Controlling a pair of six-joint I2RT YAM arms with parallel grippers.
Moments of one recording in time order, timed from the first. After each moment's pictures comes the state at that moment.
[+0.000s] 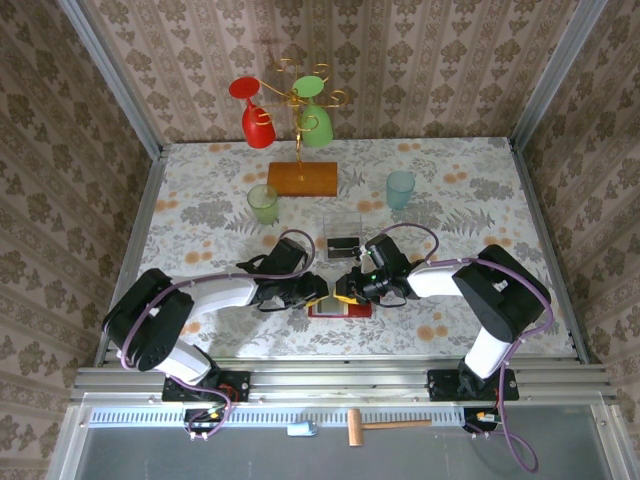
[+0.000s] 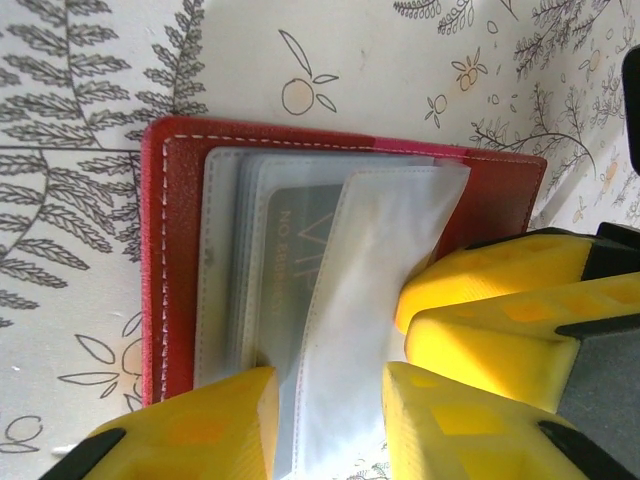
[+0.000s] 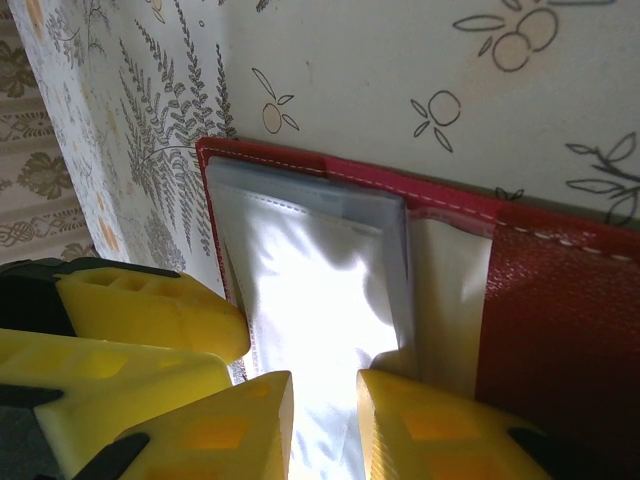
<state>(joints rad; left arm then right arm) -0.78 1.51 0.66 -0.12 0.40 -1.02 0.60 1.70 0.66 0.15 -0.62 0.94</state>
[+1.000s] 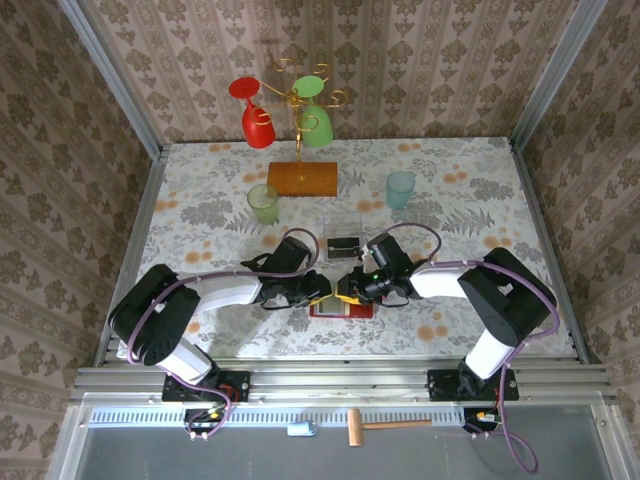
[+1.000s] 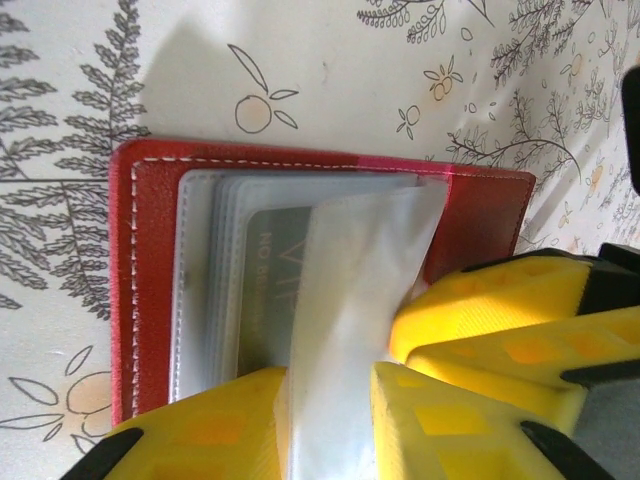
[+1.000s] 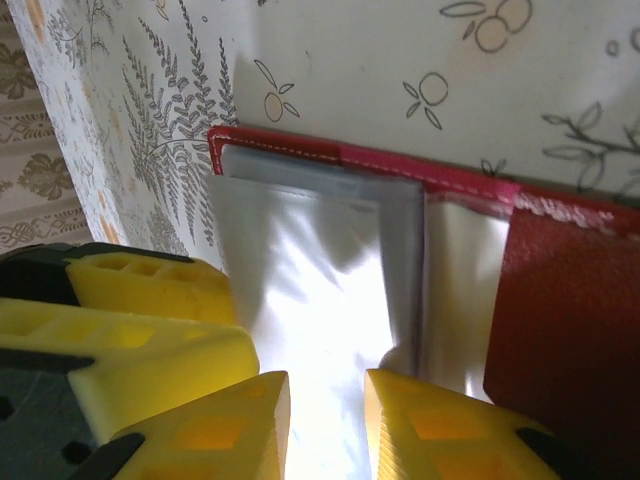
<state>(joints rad) -0.79 1.54 0.68 -0.09 0.41 -1.03 0.59 1.65 0.66 0.09 -0.61 0.94</state>
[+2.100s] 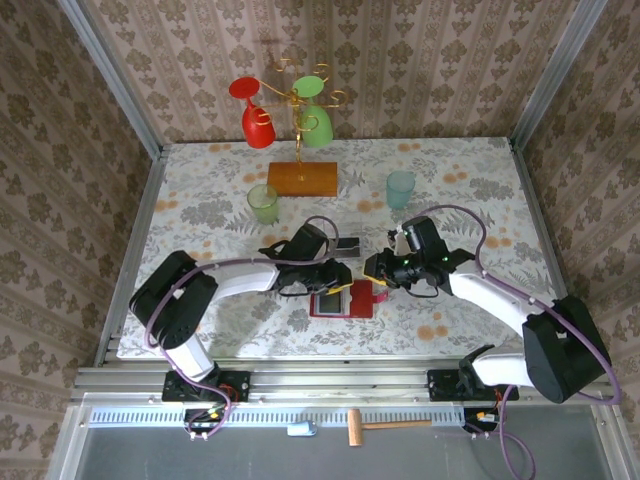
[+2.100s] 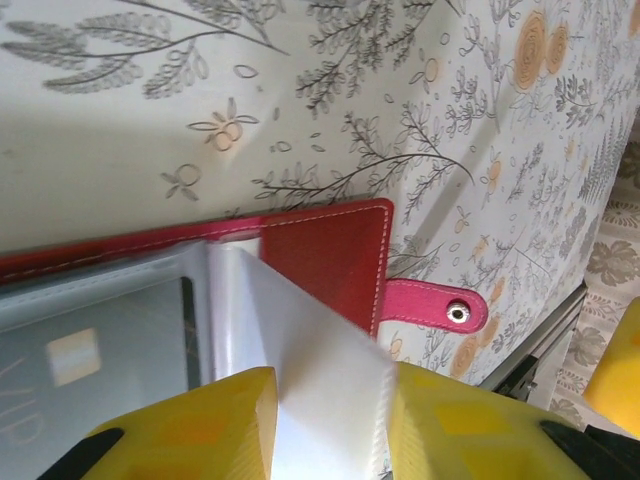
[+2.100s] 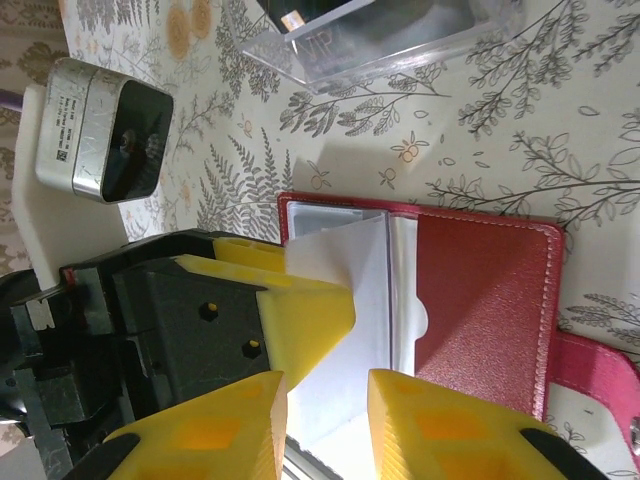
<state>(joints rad) -0.83 1.68 0.87 -0.07 0.48 -1.01 0.42 1.29 0.69 -0.28 -0.53 0.83</state>
